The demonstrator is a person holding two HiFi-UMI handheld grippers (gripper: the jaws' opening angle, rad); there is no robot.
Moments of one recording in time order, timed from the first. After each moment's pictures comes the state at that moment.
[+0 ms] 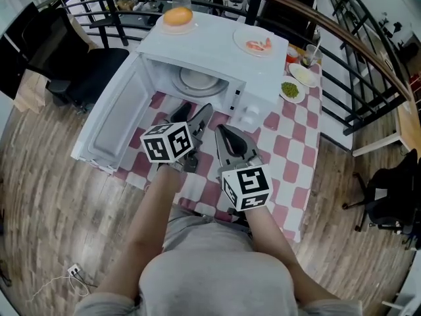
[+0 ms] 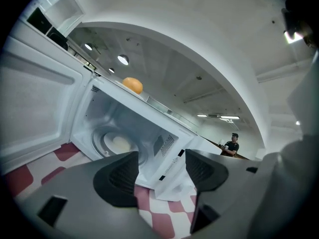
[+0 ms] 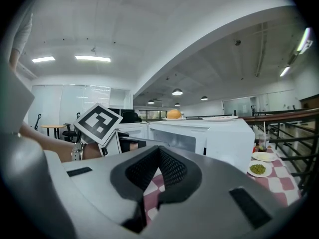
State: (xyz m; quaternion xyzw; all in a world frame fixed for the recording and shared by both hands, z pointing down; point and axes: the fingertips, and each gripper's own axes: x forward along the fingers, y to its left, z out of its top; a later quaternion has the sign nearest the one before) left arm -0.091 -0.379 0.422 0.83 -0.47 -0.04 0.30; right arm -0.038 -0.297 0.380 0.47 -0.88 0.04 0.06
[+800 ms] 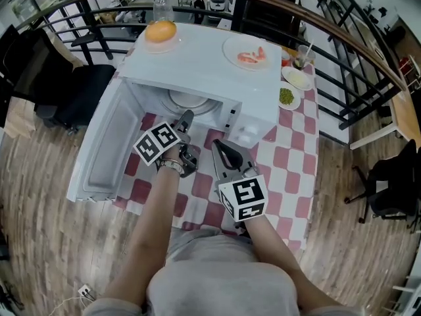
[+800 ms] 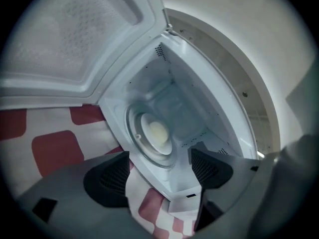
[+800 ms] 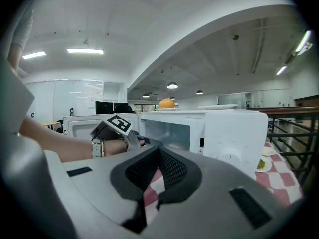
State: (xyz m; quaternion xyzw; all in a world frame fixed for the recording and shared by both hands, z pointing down) left arm -0.133 -0.460 0.515 0.68 -0.53 -0.09 0.50; right arm -0.038 -0.343 0.416 0.50 -0.86 0.06 0.09
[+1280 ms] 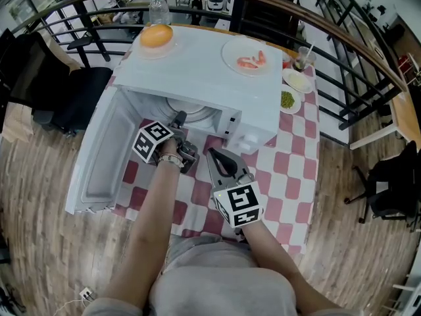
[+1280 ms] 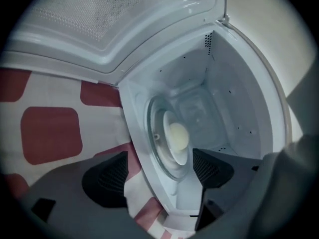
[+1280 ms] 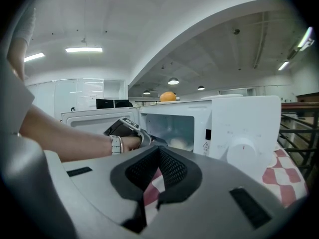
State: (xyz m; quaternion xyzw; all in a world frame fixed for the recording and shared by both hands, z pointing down) left arm -0.146 -0.488 0.562 0.58 -0.54 -0.13 0.60; right arm -0.047 -0.354 0.437 0.48 -0.87 0.08 0.11
